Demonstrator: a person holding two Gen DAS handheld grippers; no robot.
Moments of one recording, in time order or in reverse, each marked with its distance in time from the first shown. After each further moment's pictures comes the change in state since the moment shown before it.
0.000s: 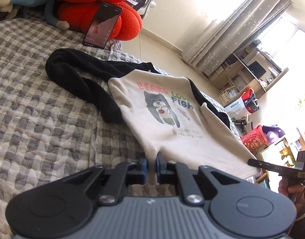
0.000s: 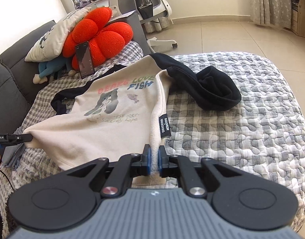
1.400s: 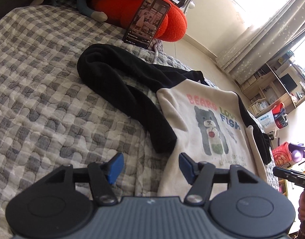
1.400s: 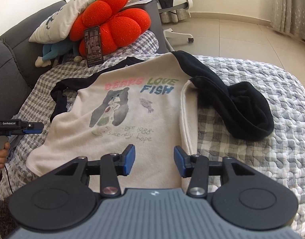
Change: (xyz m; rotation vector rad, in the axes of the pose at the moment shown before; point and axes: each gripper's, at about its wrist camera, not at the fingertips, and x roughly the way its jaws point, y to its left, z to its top) left arm 0.052 0.057 0.042 -0.114 -0.008 0.160; right arm 0.070 0.031 0.055 -0.128 0.061 0.047
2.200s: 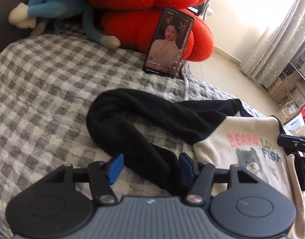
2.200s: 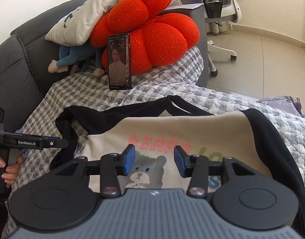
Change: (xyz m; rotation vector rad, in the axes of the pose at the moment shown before) left arm 0.044 0.007 0.075 0.088 -0.096 0.220; right arm 0.131 0.035 0.121 -0.149 -0.023 0.156
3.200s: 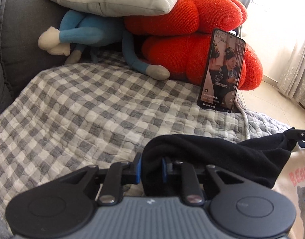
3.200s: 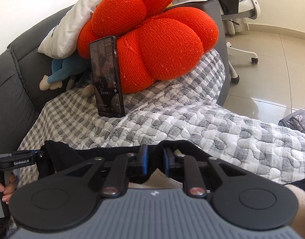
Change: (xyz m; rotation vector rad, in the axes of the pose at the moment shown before) left arm 0.034 0.026 0.024 0.017 -0.193 0.255; right arm 0.110 -0.037 0.045 0.043 -0.062 0.119
